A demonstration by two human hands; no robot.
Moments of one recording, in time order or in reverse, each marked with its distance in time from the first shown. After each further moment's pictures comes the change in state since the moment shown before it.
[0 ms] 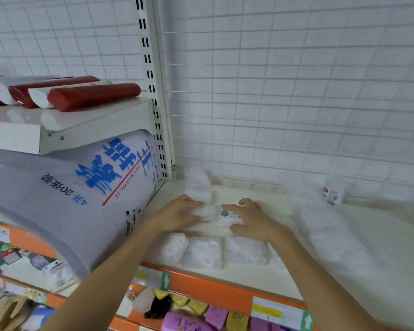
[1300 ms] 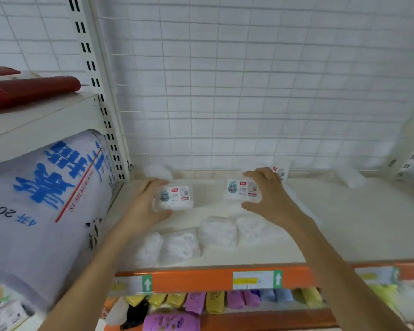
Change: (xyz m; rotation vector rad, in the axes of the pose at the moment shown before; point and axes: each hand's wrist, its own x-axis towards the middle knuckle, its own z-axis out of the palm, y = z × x) left_hand -0.014 0.014 -0.010 0.012 0.270 0.249; right_hand -0.096 -0.008 -0.049 -0.063 0.571 0.135
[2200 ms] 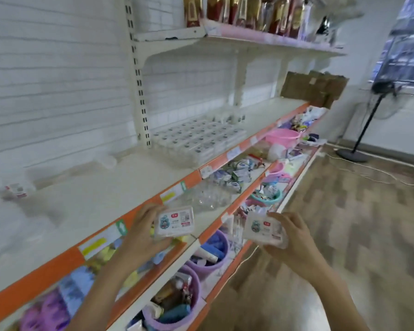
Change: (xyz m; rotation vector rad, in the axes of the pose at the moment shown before) left_hand -0.088 0.359 0.316 -0.412 -0.534 0.642; right_hand -0.494 0.184 -0.201 -0.162 0.508 0.810
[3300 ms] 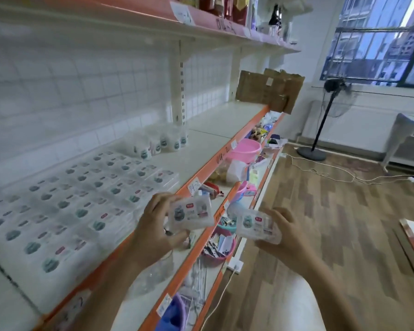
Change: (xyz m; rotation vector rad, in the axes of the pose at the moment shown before) left_hand 0.386 0.033 0.223 -0.138 -0.088 0.158; right_hand 0.289 0.243 -0.074 -0.029 0.044 0.175
